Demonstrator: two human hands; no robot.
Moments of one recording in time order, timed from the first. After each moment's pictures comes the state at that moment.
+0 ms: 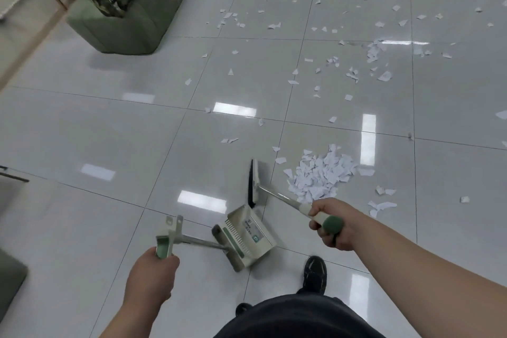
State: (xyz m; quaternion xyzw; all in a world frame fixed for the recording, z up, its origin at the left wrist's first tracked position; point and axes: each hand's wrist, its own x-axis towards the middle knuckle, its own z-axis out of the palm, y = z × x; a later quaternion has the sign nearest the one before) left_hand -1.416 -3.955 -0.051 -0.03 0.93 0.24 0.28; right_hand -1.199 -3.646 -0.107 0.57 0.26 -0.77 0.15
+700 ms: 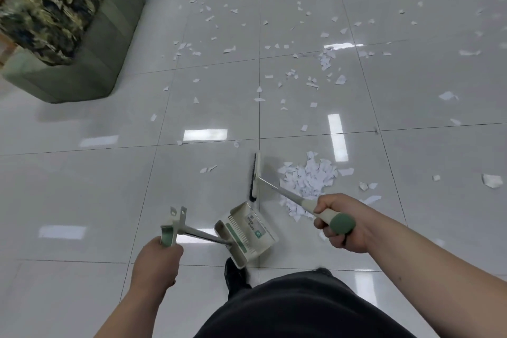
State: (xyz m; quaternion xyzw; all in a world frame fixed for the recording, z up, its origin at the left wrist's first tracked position) left_hand -1.500 -3.854 -0.061 0.11 0.92 0.22 0.30; right_hand -1.198 -3.622 -0.060 0.58 0.21 -0.78 0.04
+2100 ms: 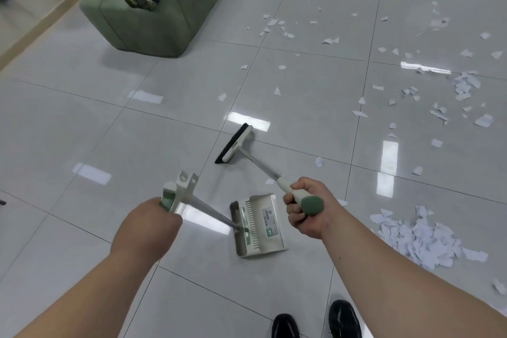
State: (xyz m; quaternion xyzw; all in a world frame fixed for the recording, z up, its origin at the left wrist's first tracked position) left_hand -1.924 -3.837 -0.164 0.13 0.96 0.09 0.22; right_hand -1.742 -3.606 -0.244 0.49 0.14 -0.86 0.04
